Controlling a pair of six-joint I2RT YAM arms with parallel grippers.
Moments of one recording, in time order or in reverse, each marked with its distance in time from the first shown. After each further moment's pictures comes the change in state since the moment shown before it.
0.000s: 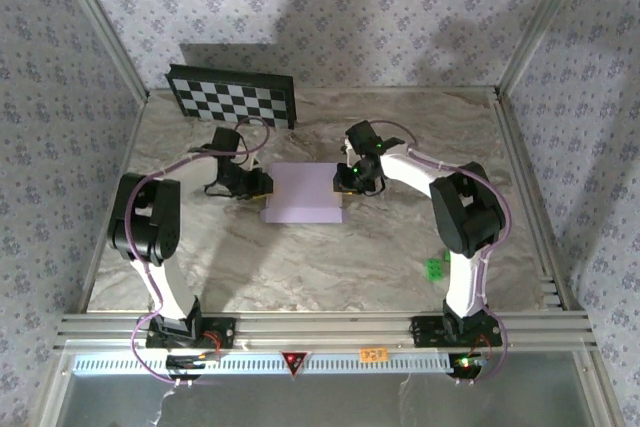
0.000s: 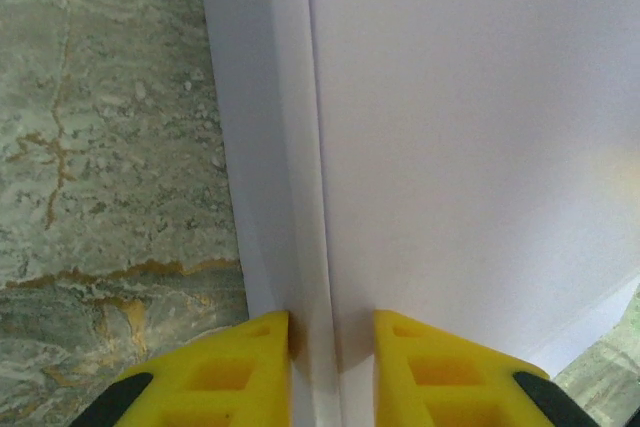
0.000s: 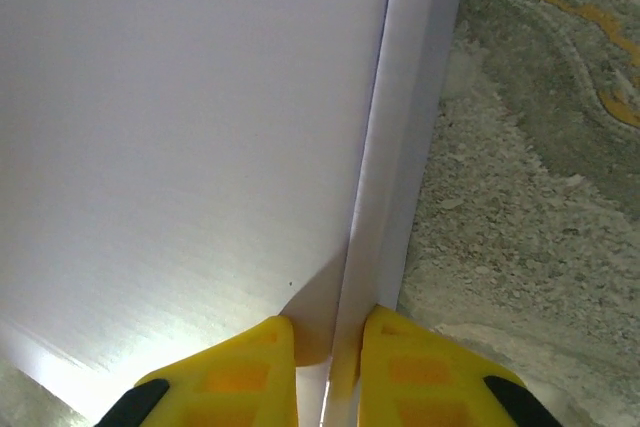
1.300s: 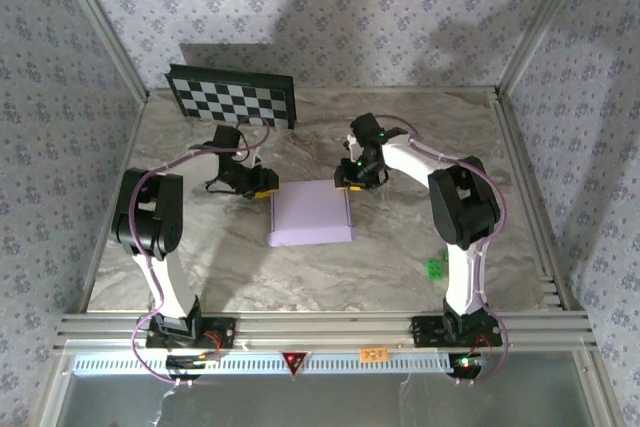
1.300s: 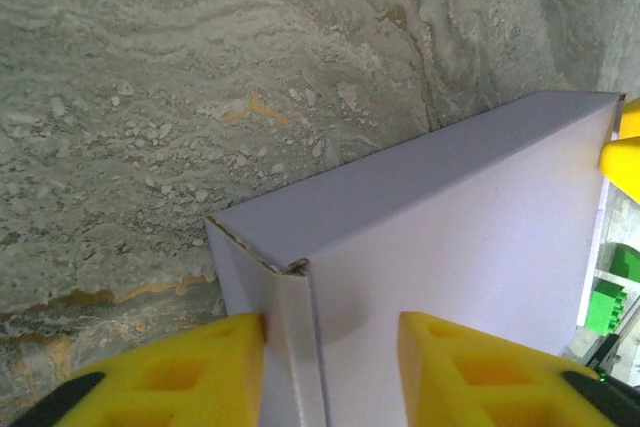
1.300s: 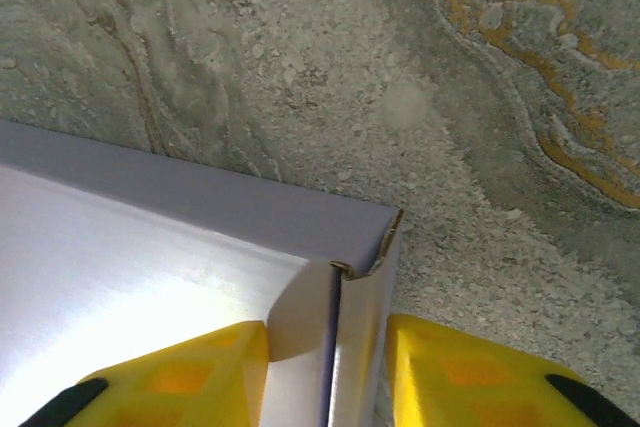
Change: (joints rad) left arm 0.008 0.057 0.053 -0.003 0.096 -0.039; right arm -0.050 0.076 0.118 -0.122 -0.039 -0.094
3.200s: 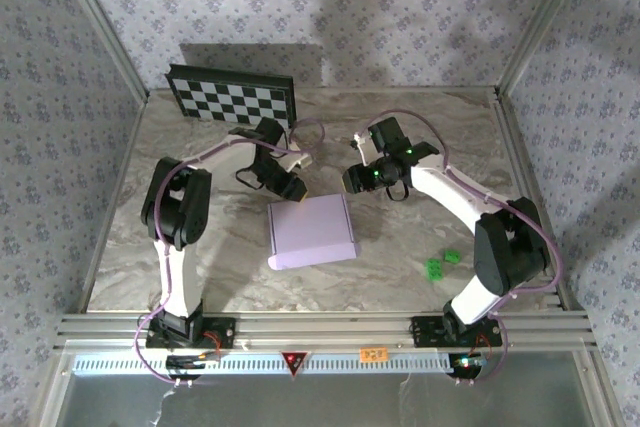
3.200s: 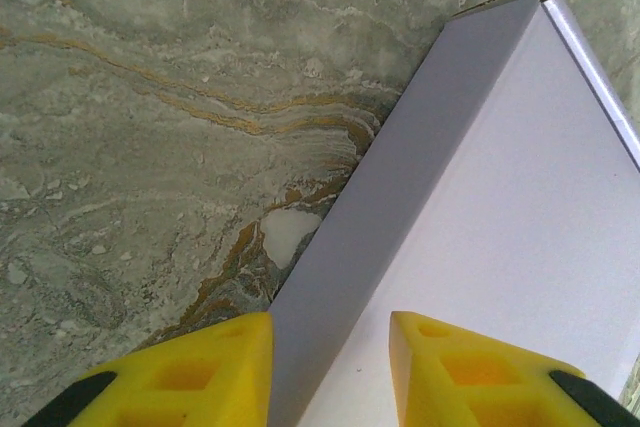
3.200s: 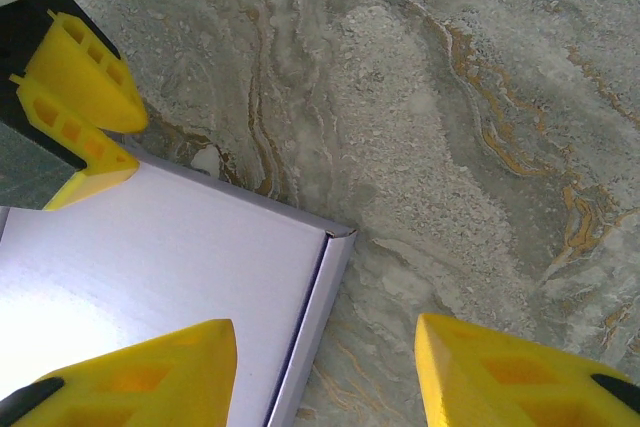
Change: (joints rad) left arm -0.209 0.154 0.298 -0.311 -0.086 0.550; right arm 0.017 -0.399 -0.258 0.093 0.102 -0.254
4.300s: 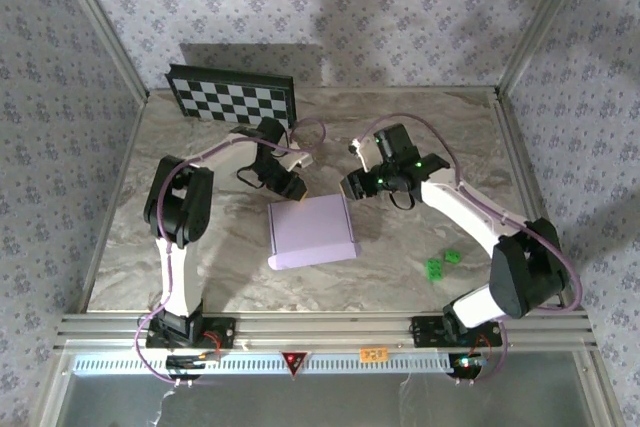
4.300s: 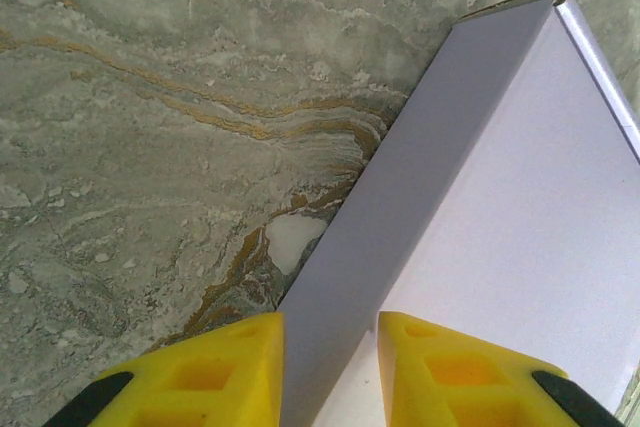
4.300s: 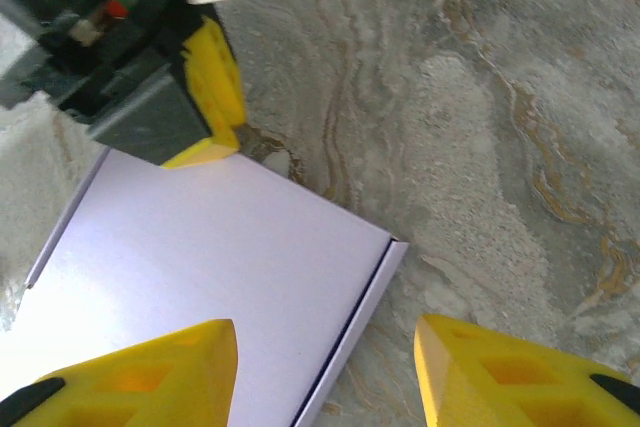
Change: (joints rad) left arm 0.000 0.024 0.026 -0.019 -0.001 0.001; right arm 0.034 -0.148 -0.108 0.095 -0.068 -0.112
